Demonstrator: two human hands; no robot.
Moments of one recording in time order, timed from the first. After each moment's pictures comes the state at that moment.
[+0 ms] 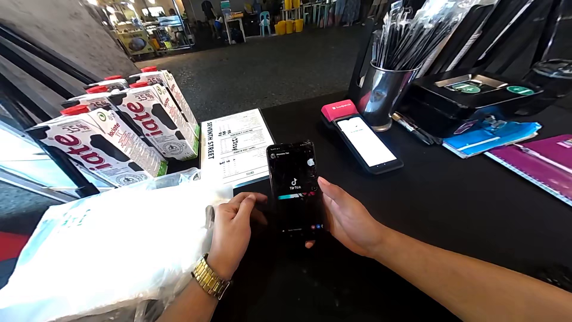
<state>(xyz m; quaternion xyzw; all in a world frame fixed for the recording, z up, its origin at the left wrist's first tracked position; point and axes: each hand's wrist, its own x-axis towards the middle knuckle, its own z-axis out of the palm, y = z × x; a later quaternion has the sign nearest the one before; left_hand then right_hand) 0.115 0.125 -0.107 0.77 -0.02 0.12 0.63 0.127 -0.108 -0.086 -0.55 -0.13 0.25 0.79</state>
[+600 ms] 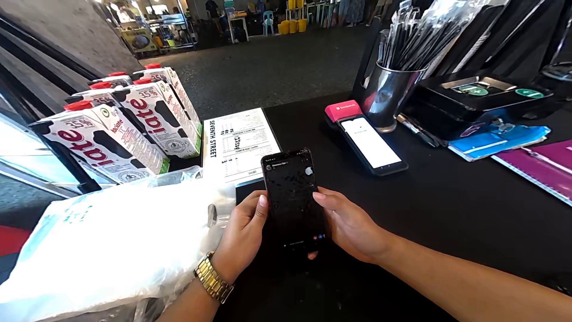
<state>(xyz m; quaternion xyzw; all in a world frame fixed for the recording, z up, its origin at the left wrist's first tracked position) 0.113 0.123 -0.111 0.79 -0.13 0.08 0.60 0.124 -0.106 -0.087 -0.55 -0.16 0.28 0.77</state>
